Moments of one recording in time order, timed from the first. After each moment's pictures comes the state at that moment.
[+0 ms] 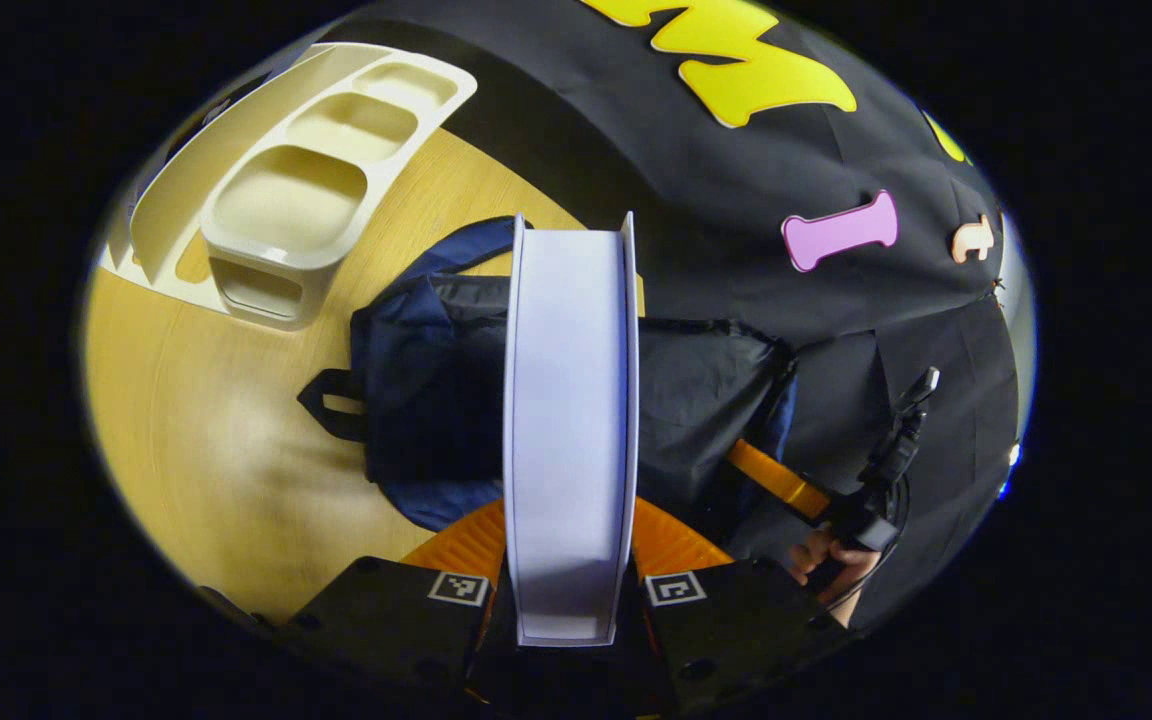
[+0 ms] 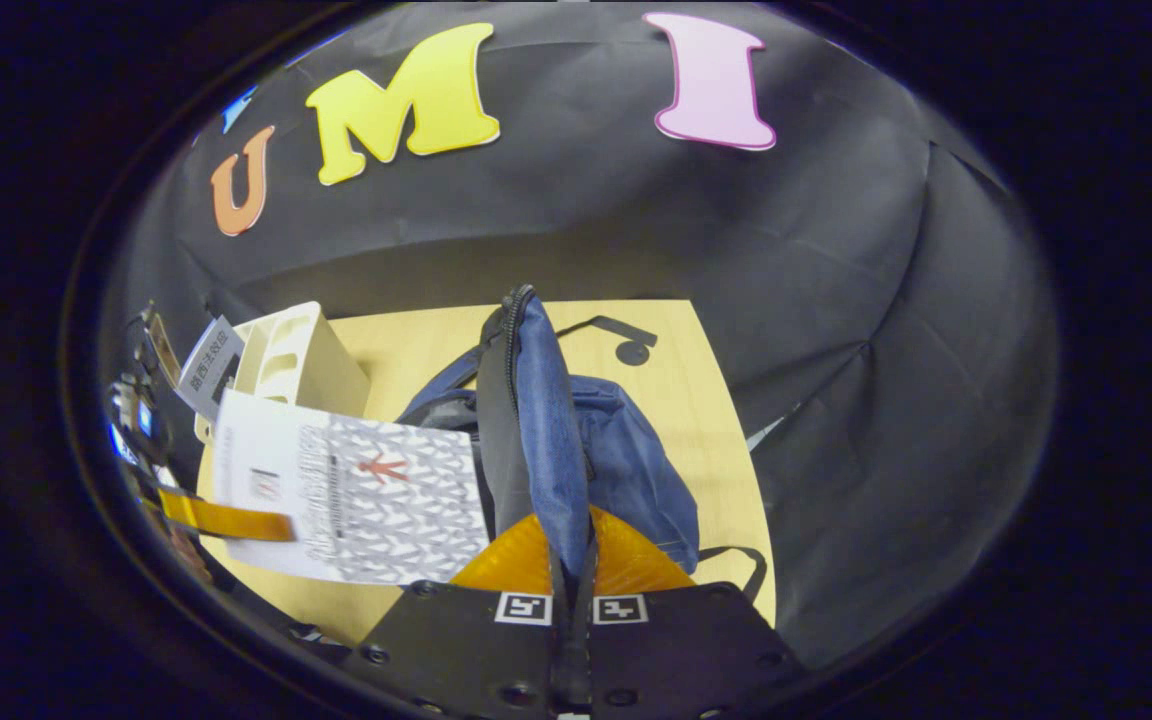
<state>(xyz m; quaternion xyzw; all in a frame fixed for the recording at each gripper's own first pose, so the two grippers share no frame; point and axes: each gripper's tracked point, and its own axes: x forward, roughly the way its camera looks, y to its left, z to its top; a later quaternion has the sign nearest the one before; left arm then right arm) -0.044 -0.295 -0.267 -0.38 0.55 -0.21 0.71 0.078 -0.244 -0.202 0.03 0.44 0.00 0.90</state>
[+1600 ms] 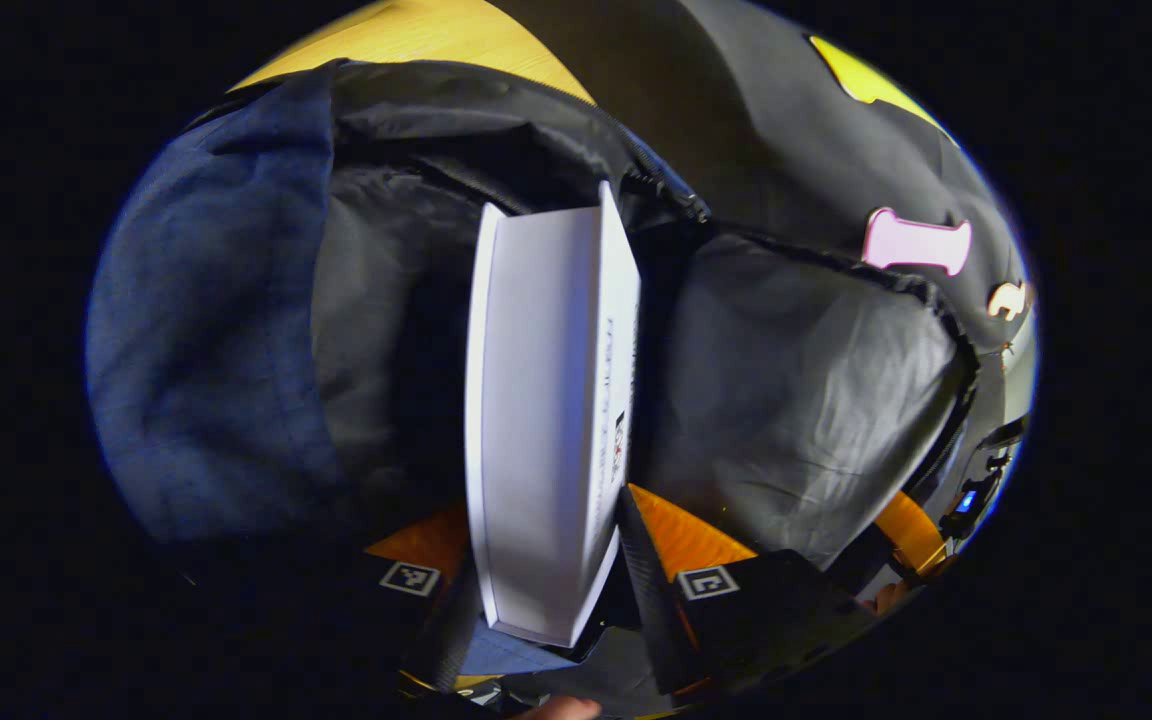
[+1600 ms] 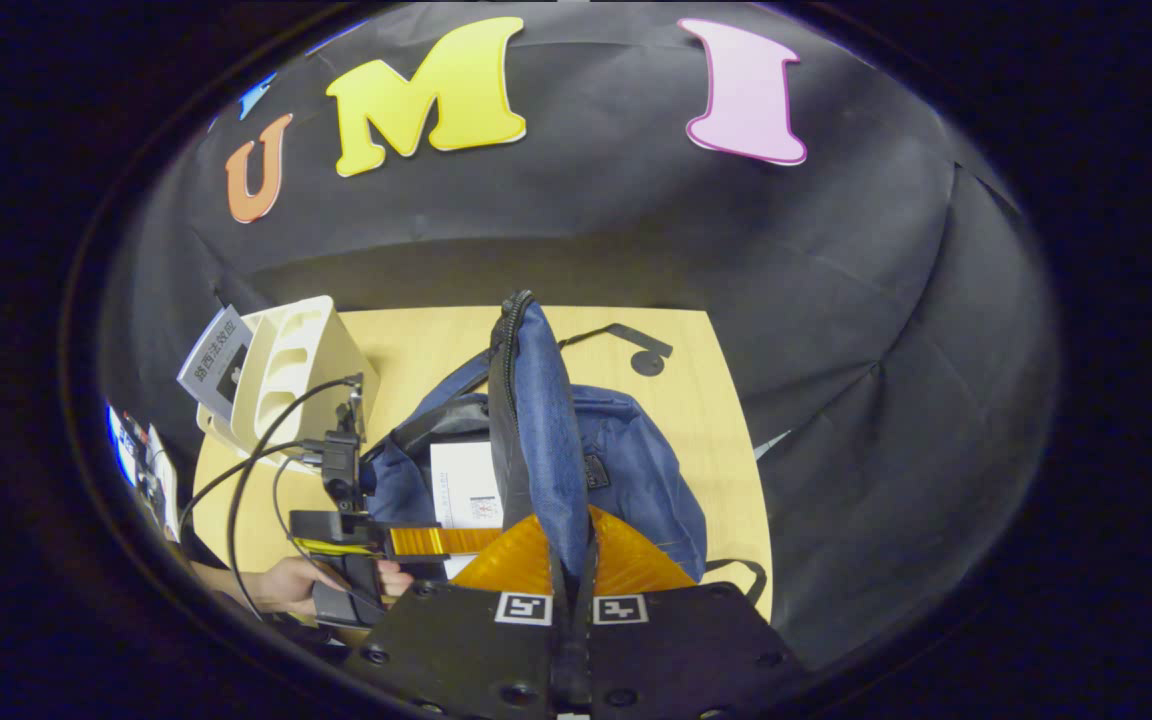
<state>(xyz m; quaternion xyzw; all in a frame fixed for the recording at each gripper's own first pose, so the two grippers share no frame) -0.030 -0.404 -0.398 -0.44 0.61 -0.22 0.63 0.088 -0.227 -0.197 0.01 0.44 0.02 0.90</state>
